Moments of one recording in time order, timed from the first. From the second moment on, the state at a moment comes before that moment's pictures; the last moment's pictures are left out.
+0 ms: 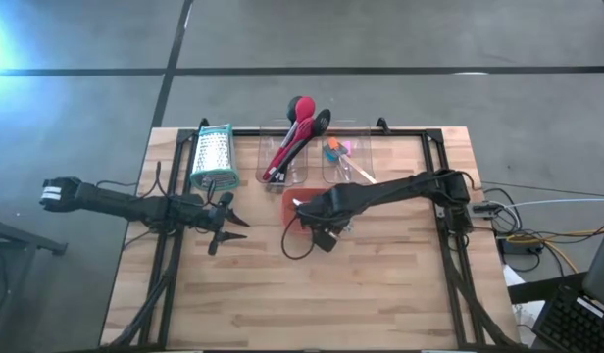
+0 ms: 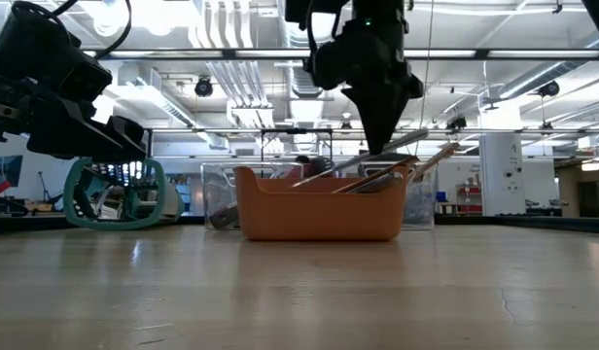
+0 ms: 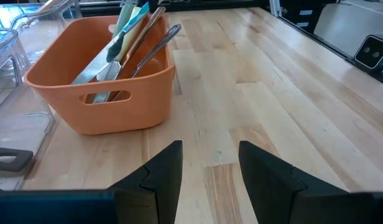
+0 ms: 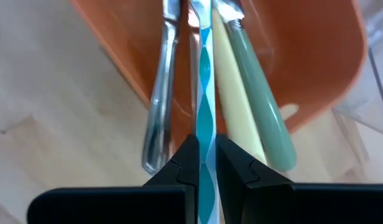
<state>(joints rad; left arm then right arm) -0.04 0.58 0.01 0.27 0.13 0.05 0.10 2.02 1.74 -1.29 0.14 0.71</state>
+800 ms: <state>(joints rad) -0.04 0.58 0.01 0.27 0.13 0.05 0.05 2.01 1.70 -1.20 0.12 0.70</state>
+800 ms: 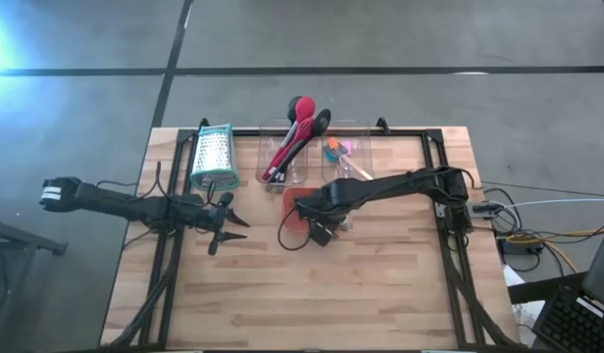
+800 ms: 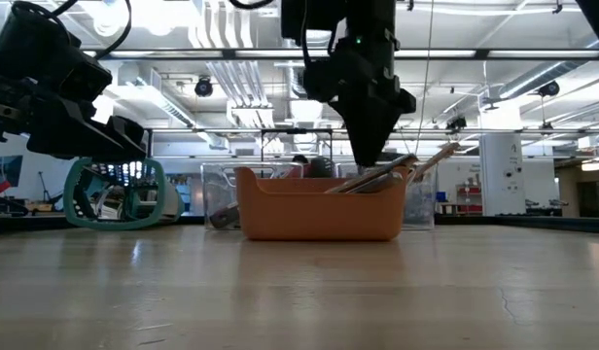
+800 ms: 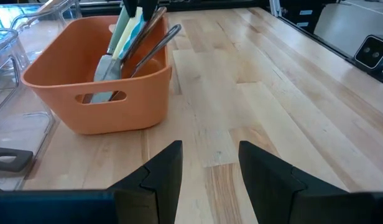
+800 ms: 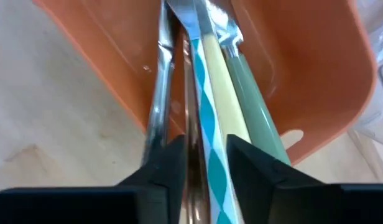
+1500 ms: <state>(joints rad) -0.04 0.51 0.01 0.23 0.13 0.05 0.30 1.84 1.82 -1.25 0.52 0.77</state>
